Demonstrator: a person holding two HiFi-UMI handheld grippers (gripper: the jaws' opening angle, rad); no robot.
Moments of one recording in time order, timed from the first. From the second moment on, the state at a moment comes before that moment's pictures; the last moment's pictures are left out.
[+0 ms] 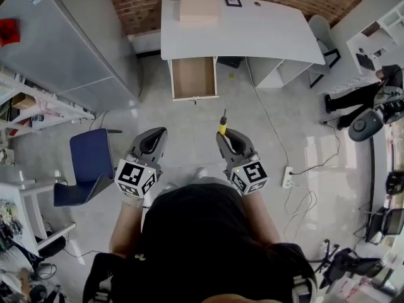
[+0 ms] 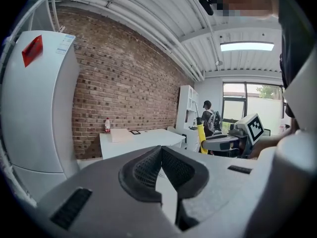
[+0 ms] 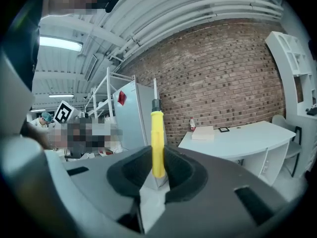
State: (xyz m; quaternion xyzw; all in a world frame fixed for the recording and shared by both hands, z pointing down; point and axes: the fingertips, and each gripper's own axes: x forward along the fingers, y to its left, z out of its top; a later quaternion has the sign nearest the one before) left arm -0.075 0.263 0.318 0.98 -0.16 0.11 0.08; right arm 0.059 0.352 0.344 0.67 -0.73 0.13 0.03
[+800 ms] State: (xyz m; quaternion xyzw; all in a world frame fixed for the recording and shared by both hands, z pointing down) left arm -0.006 0.204 0.336 0.98 -0.15 0.13 0.08; right arm 0.122 0.294 0.363 0.65 -0.74 0.16 0.03
